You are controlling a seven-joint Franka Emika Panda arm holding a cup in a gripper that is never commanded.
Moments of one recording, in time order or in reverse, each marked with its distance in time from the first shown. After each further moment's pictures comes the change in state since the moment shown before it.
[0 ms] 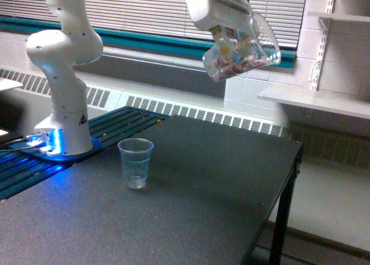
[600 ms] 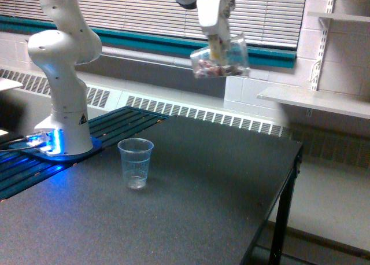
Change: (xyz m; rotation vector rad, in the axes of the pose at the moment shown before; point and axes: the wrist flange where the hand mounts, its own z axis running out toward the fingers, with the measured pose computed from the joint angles) arm -0.148 -0.022 -0.040 -0.170 -0.155 -0.373
